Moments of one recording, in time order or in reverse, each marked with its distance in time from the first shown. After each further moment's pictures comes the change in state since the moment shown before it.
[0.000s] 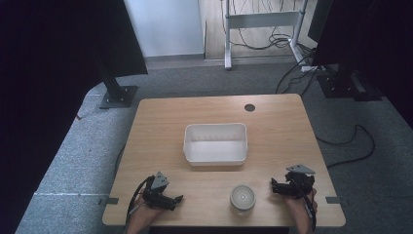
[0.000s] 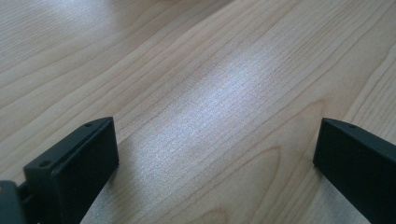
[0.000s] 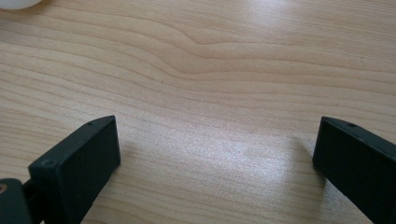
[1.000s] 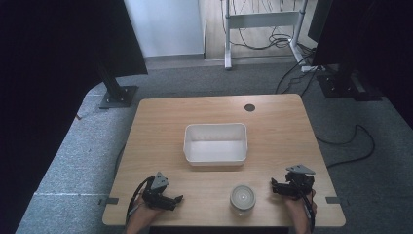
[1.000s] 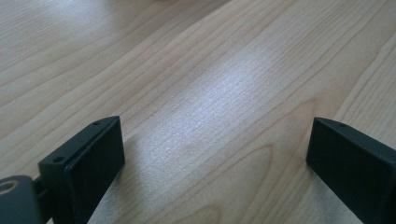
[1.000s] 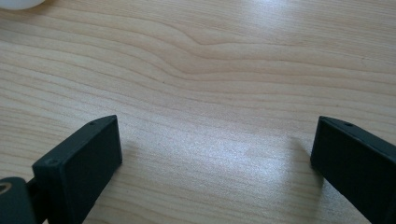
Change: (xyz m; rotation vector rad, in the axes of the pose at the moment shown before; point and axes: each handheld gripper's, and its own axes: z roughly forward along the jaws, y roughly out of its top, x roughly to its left) left arm -0.002 0.000 -0.003 -0.006 -0.014 -0.004; right arm 0.000 0.000 0.000 -0.004 0.003 -0.003
